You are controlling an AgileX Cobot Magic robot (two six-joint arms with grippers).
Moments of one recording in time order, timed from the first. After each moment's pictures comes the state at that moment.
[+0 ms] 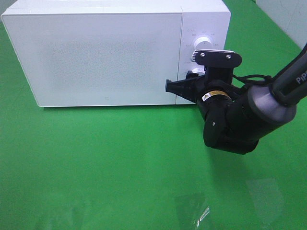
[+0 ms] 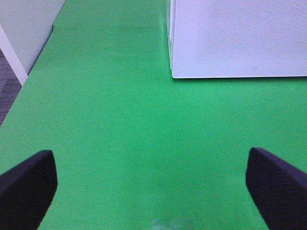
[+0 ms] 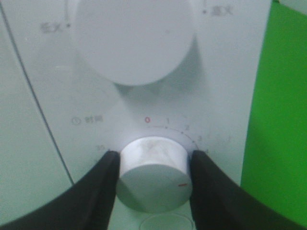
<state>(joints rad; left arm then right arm) 0.08 0.00 -0.50 -0.09 1.04 0.09 0.64 2.09 -0.82 0.69 -1.13 -0.10</state>
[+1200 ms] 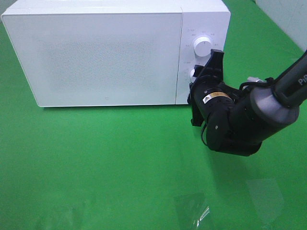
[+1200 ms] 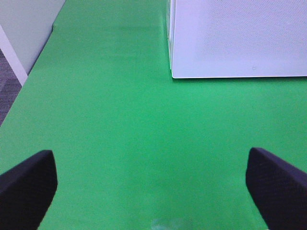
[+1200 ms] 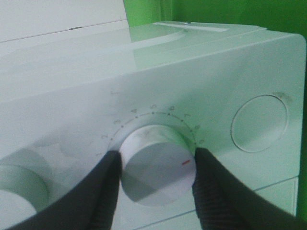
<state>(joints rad) 0.08 0.00 -0.50 -0.09 1.04 0.09 0.63 2.09 -0.80 0.64 -1.14 1.49</state>
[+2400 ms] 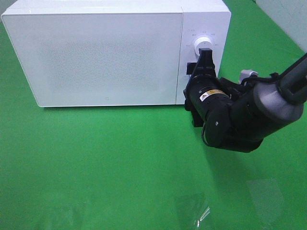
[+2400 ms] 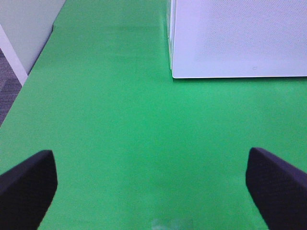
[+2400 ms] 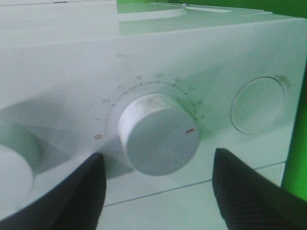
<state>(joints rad) 0.08 0.00 -0.50 -0.09 1.04 0.09 0.64 2.05 -0.79 0.63 -1.07 1.32</state>
